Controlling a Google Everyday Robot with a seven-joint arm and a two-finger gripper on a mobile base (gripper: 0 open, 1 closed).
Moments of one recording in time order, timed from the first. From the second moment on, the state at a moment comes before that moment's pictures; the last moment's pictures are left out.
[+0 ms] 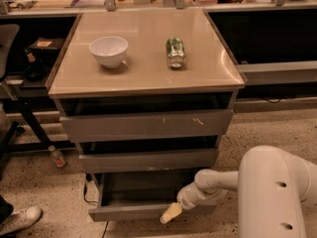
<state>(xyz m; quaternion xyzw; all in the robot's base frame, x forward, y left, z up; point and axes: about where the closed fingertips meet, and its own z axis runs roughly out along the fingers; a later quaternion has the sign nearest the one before) 0.487 -0.069 0.230 -0.39 0.87 0.28 0.11</state>
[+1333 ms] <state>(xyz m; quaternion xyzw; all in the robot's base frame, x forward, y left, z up) 0.458 -0.088 0.189 -0.40 0.88 0.25 0.01</state>
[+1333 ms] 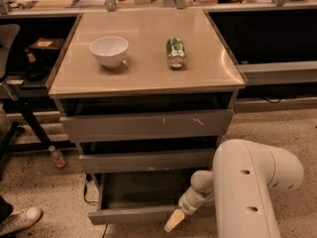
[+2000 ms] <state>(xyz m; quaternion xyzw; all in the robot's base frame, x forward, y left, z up) 0.415 -0.138 0.221 -0.36 0.90 0.25 0.01</state>
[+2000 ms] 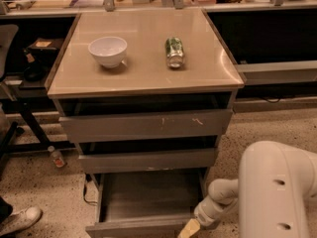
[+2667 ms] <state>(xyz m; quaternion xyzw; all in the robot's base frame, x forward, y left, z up) 0.388 -0.158 0.239 -0.34 0.91 0.23 0.01</state>
